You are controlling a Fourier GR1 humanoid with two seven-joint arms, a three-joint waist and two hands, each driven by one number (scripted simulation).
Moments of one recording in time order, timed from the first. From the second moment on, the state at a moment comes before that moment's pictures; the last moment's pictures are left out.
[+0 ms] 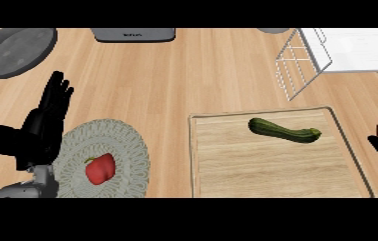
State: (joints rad) left arm -0.07 0.21 0.03 -1.69 0.04 0.19 0.17; right arm -0.21 -0.26 -0.55 -2.09 0.52 0.68 0.39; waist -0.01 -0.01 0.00
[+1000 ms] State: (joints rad) left arm -0.08 0.17 0.04 -1.69 0.01 0.16 0.17; right arm -0.54 -0.55 -0.59 -1.52 0.55 0.38 0.33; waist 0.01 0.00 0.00
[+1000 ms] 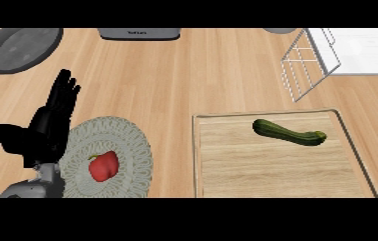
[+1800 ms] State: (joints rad) left arm -0.10 0.16 0.05 -1.67 -0.01 0.15 0.15; right arm -0.76 -0.62 -0.51 -0.84 0.64 0.01 -0.04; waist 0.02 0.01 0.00
